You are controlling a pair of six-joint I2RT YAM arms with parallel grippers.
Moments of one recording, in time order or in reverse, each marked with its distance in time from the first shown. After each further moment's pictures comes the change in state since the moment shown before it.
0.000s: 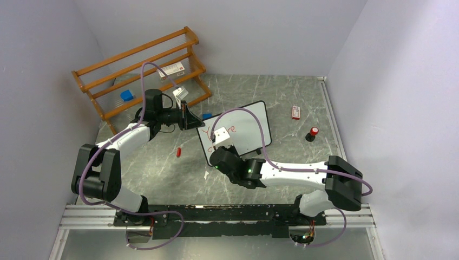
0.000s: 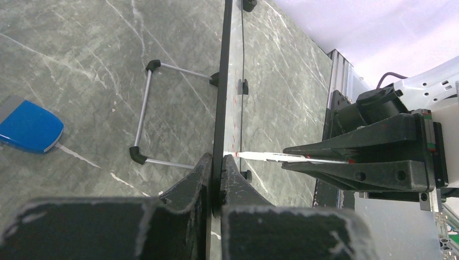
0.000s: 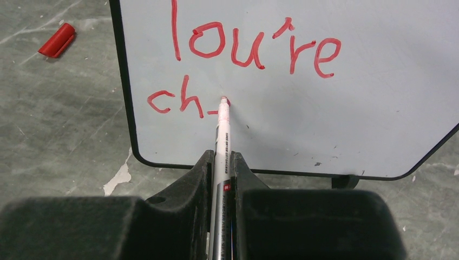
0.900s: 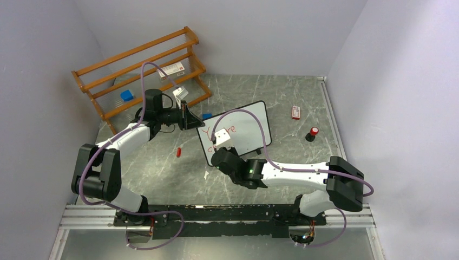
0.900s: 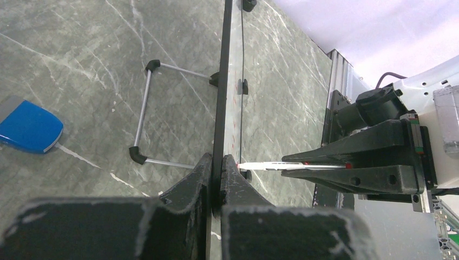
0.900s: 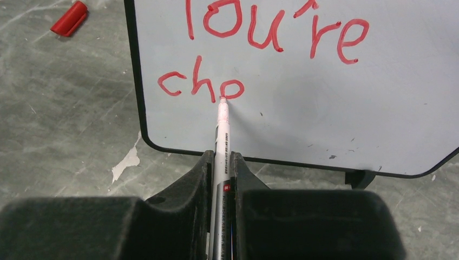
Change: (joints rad) left arm 0.000 0.002 0.002 0.000 0.001 0.000; right arm -0.005 -0.013 -0.017 -0.014 -0.077 0.013
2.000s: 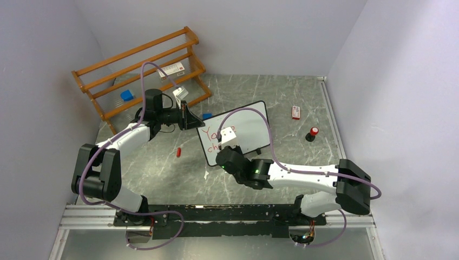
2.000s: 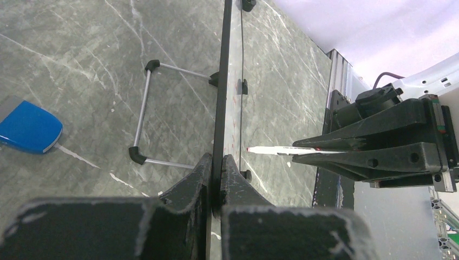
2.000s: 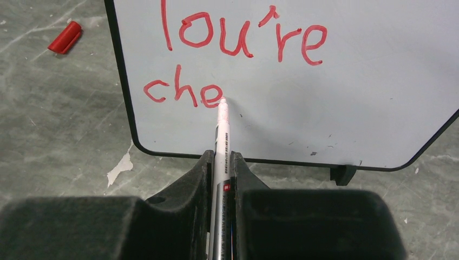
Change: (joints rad) left arm 0.000 0.000 0.000 0.000 0.002 0.000; right arm -0.003 -0.075 -0.022 -0.022 0.037 0.013
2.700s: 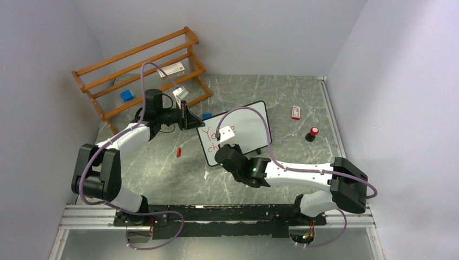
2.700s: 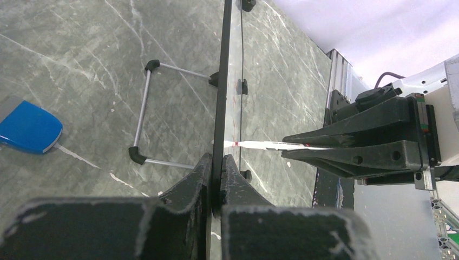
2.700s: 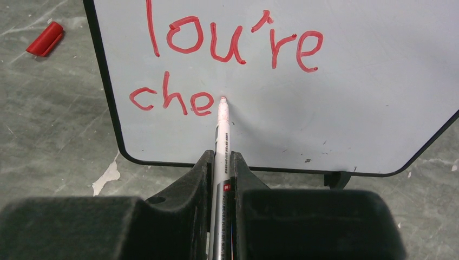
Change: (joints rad) left arm 0.000 0.000 0.000 0.000 0.001 0.000; right arm -0.026 0.038 0.000 0.038 0.005 -0.037
